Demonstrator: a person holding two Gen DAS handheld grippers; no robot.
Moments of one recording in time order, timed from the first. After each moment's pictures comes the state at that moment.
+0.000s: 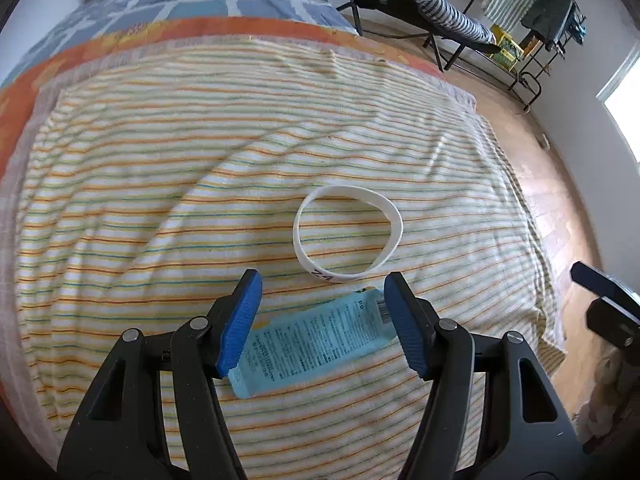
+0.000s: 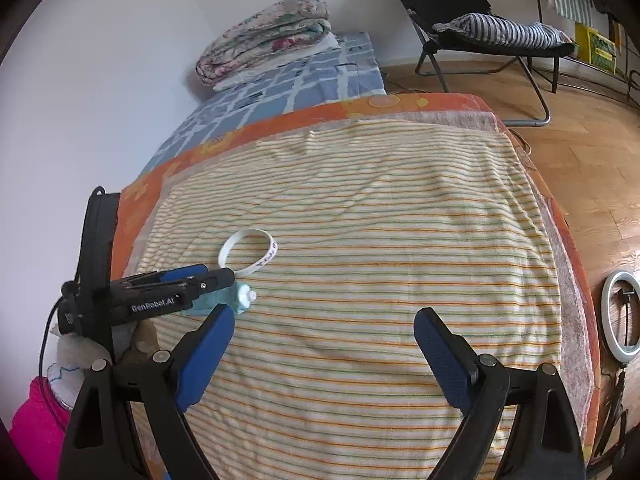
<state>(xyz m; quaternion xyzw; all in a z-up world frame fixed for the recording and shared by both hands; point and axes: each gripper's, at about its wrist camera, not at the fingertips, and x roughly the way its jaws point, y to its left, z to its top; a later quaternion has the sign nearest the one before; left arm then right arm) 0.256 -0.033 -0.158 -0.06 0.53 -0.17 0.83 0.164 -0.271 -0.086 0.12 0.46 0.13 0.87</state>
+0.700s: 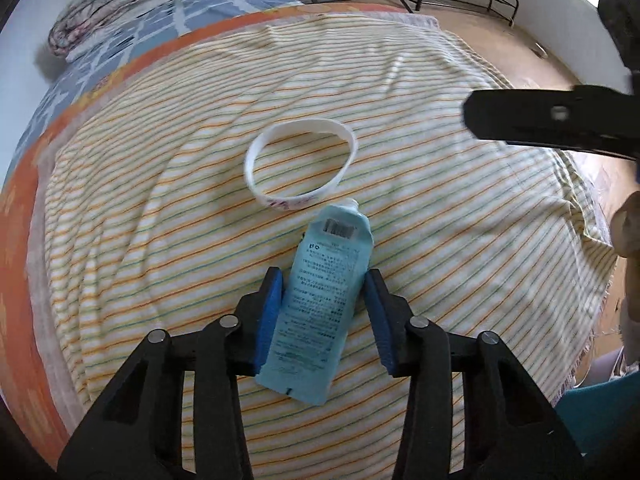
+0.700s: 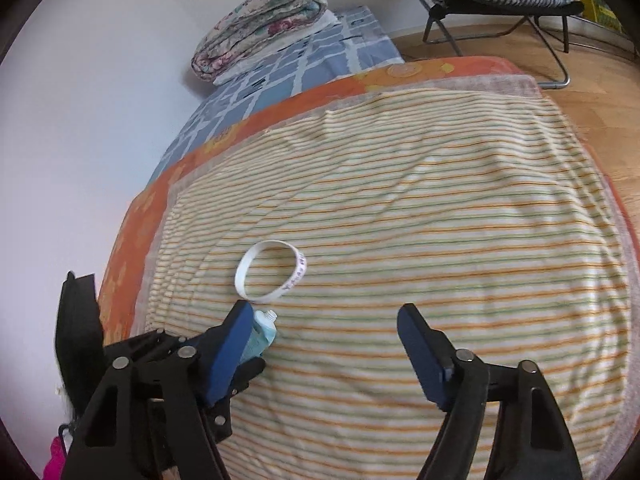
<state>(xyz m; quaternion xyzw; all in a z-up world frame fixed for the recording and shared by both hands) 0.207 -0.071 -0.160 0.12 0.53 -0.17 0.82 0.217 -0.240 -0.116 0.18 0.49 0.15 0.84</state>
